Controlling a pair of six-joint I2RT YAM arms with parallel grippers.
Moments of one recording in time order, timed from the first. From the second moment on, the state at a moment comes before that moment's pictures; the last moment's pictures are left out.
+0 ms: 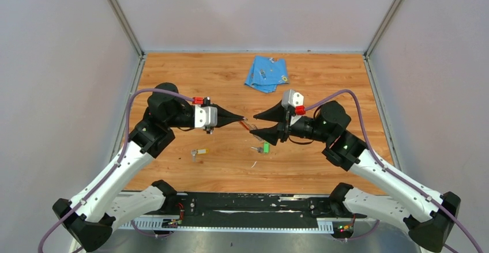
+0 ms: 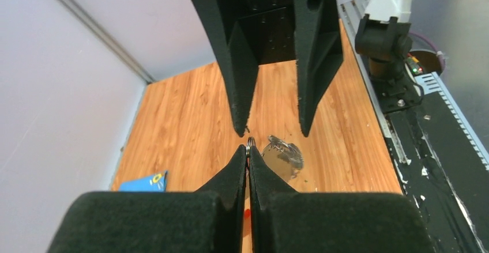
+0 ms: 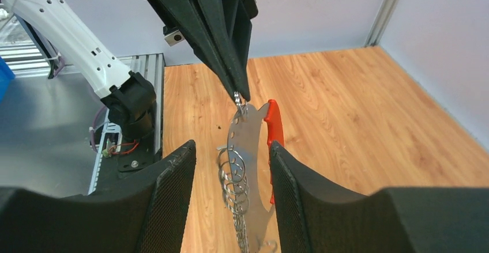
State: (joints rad) left arm -0.61 0.92 1.02 -0.15 0.95 0.48; right arm 0.82 0.88 0.85 0.13 -0.56 -0.04
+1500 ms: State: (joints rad) left arm -0.61 0.95 0.99 -0.17 0.73 0.38; right arm 1.26 1.01 0.81 0.08 0.42 -0.38
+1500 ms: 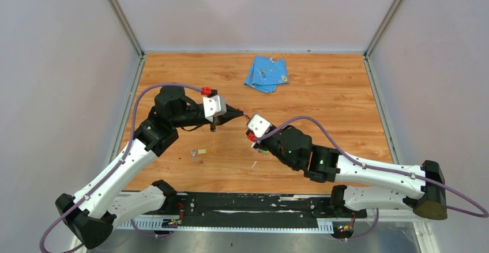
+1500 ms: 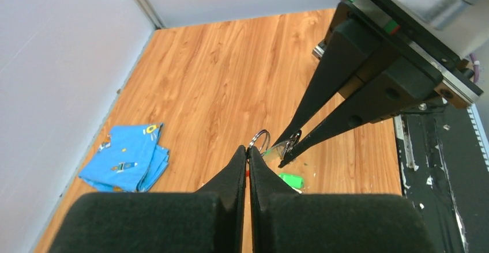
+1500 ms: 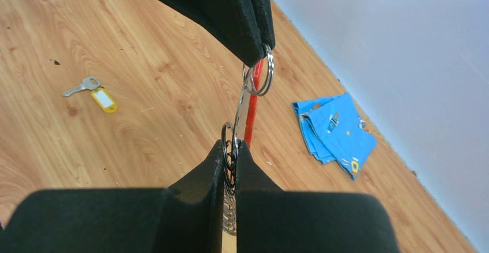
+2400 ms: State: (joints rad) left arm -0.62 0.95 0.93 -0.07 0.54 0.30; right arm 1.29 1.02 0.82 0.17 0.55 -0.40
